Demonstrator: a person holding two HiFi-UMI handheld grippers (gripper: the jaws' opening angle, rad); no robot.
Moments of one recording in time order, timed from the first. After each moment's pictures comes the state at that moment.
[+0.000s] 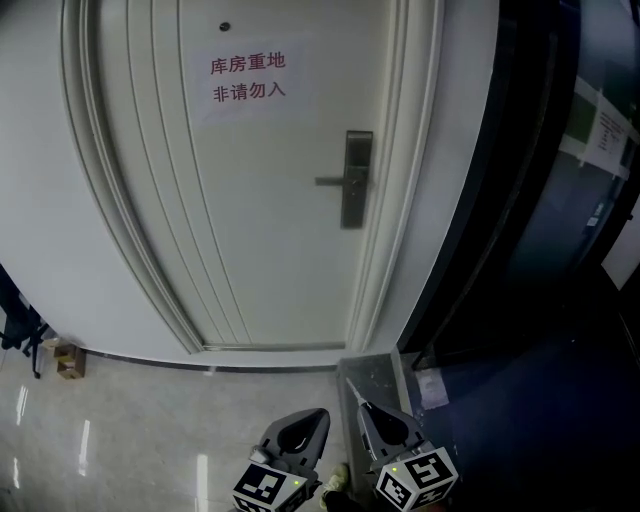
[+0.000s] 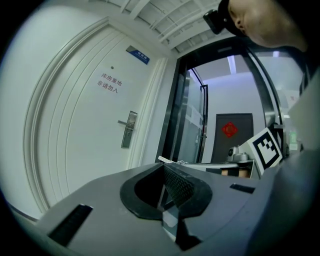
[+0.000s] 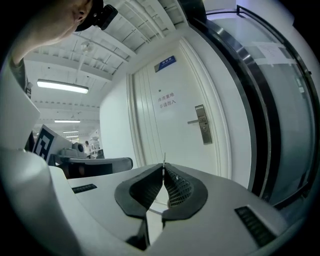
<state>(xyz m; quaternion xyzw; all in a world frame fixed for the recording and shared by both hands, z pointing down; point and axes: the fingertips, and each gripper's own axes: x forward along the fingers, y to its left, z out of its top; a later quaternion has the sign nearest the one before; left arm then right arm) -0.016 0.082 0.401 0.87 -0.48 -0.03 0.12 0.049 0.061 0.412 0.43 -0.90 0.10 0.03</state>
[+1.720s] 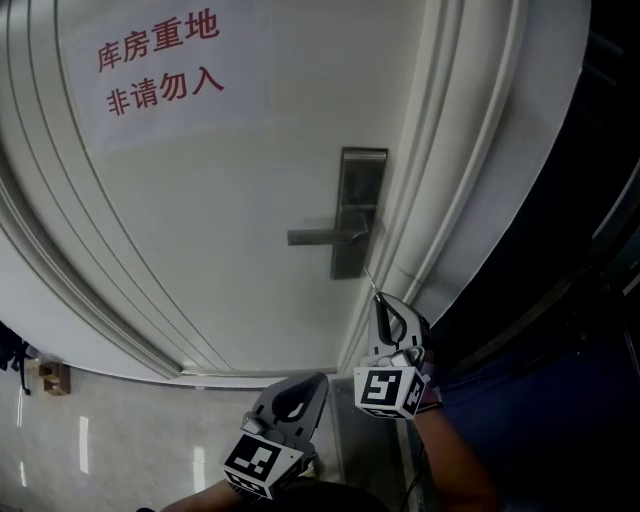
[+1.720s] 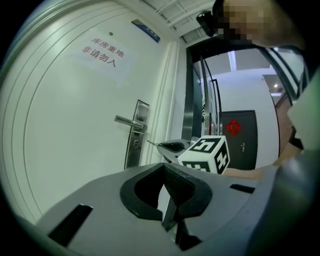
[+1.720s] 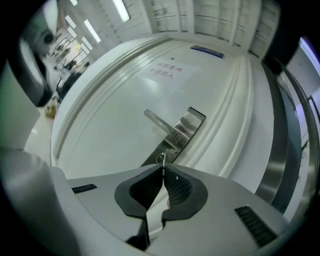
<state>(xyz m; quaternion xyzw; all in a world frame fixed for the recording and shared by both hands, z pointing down) -0.024 -0.256 0.389 0.88 -0.46 -0.02 0.10 0.046 -0.392 0.373 0.53 -0.77 -0.29 0.21</state>
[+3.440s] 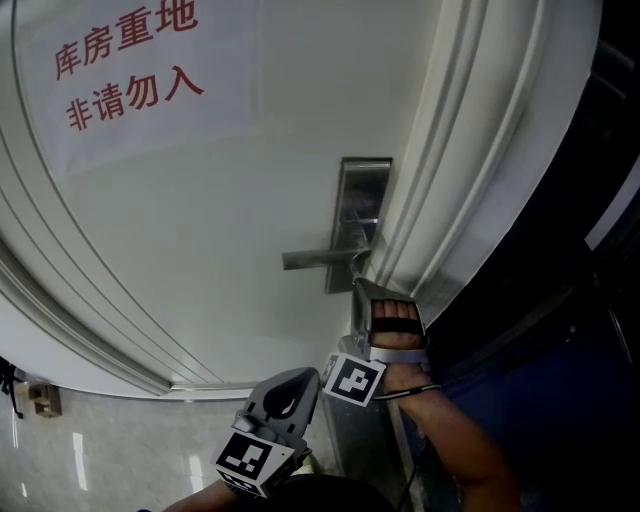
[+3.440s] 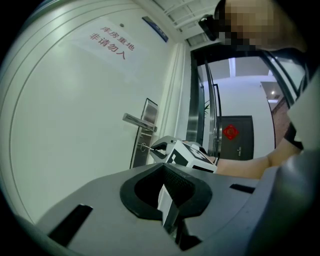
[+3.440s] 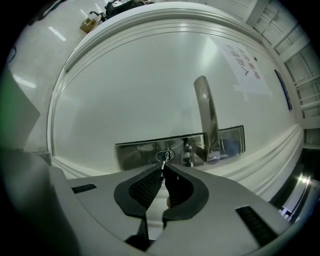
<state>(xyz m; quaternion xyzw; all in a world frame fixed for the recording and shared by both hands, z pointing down) -0.049 -0.310 0.391 0.89 -0.44 -0.04 0.12 0.005 -0.463 0.397 0.48 -0.56 -0.47 0.49</state>
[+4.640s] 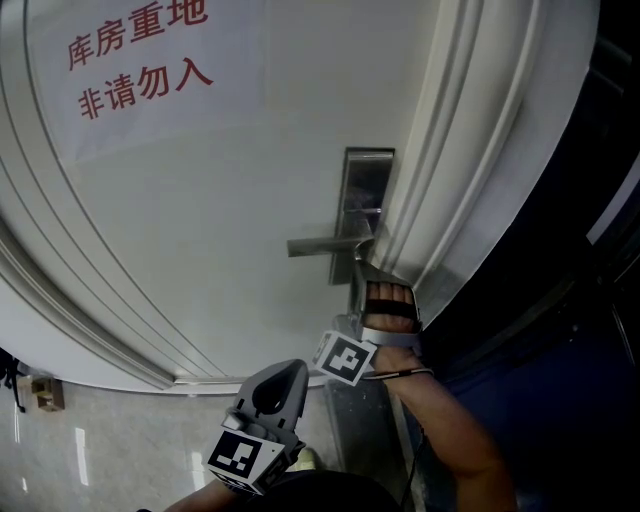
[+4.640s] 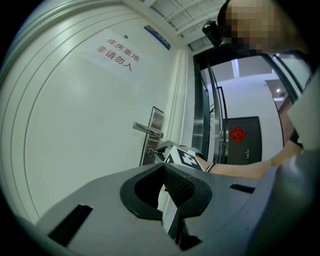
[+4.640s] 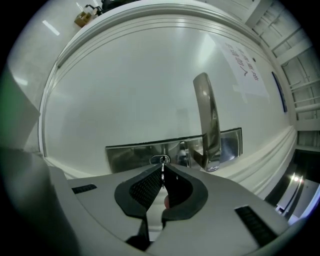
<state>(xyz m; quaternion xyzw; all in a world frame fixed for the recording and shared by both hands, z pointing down) -0.072 -0.298 0.384 0.87 -0.48 -0.06 0.11 -0.001 -0.477 0.388 0.51 -0.54 -0.47 0.48</state>
